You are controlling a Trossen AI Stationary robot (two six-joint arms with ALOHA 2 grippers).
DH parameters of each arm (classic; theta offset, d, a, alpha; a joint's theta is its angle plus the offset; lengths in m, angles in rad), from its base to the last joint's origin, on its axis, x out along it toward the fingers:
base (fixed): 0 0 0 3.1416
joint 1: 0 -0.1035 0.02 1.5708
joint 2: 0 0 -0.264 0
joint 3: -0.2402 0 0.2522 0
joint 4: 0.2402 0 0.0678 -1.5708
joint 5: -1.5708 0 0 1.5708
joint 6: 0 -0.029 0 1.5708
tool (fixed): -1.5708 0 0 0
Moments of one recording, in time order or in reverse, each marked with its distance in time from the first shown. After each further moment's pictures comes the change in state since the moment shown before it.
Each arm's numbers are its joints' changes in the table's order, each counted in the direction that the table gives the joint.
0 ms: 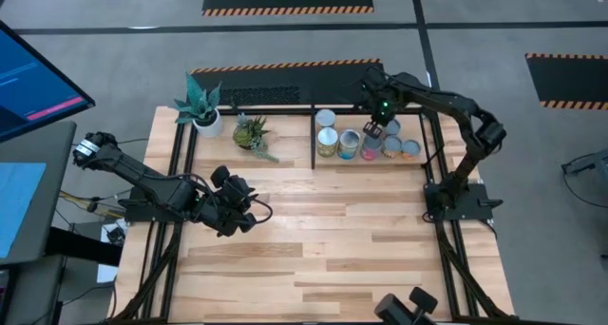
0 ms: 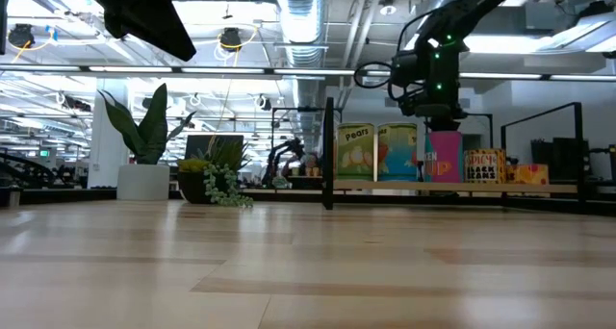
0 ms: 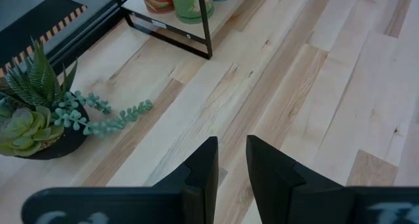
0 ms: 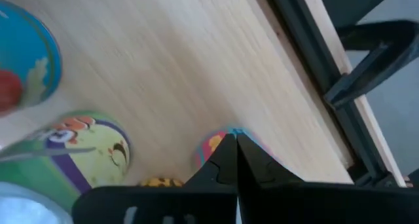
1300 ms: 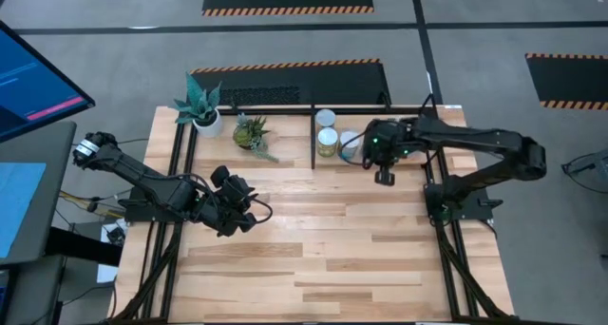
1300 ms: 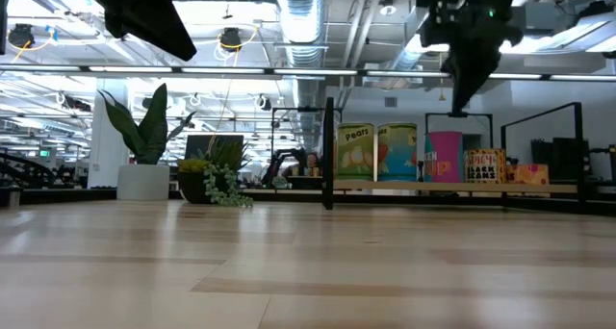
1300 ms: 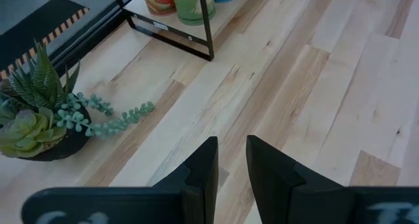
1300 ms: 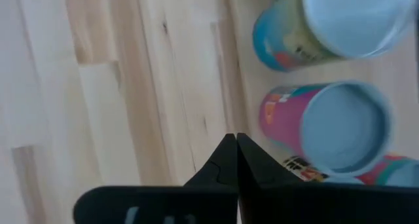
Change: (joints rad) left arm 0.000 0.000 0.000 0.000 -0.008 -0.003; right arm -0.531 -0.425 0.243 -0.005 -0.060 -0.046
